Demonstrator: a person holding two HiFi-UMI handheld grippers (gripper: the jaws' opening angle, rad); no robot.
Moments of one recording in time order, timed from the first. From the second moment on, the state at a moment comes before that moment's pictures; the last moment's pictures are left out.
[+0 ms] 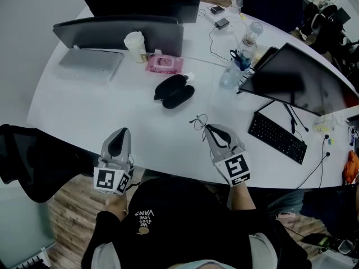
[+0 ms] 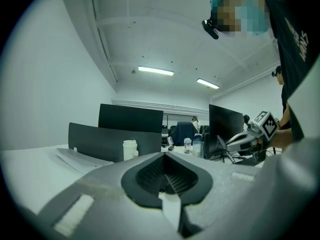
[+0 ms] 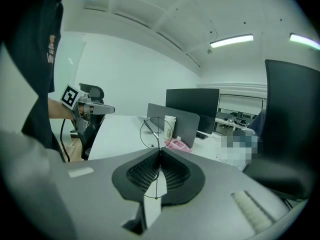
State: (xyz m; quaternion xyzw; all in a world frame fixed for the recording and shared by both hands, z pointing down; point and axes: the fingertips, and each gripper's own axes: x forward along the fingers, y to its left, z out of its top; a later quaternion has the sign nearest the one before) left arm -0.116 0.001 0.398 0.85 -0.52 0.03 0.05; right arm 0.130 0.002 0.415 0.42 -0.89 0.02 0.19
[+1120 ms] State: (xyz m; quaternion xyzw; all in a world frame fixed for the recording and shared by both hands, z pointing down) left arm -0.128 -0.002 0.402 0.84 -0.53 0.03 0.06; right arm 0.119 -0.007 0.422 0.42 -0.89 0.05 0.18
